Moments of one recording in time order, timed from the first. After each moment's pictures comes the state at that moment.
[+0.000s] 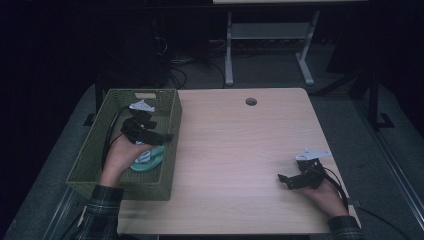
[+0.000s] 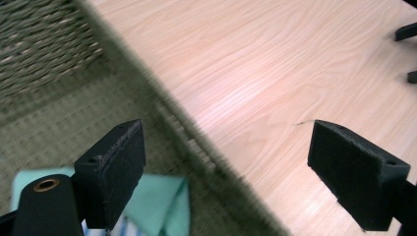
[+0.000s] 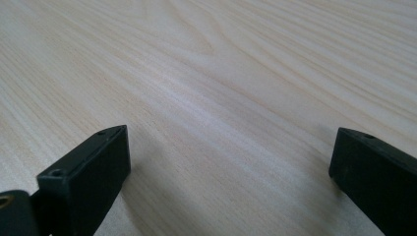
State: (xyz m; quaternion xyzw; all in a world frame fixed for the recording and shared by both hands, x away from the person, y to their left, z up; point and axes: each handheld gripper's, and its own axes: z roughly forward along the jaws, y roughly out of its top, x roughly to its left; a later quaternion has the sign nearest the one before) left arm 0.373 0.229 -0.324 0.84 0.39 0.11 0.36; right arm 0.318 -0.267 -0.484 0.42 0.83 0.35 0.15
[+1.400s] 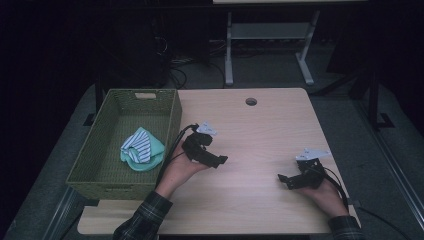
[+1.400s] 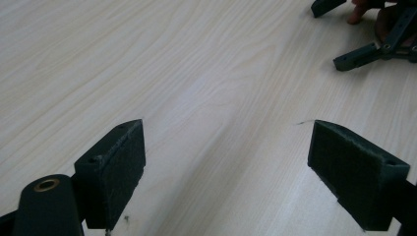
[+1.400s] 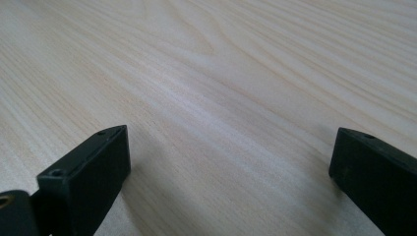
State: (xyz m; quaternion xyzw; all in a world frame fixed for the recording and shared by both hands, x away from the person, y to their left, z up) left arm 0.357 0.093 -0.388 0.88 0.29 0.08 0.37; right arm 0.318 -0.267 -0.484 0.42 0.83 0.35 0.15
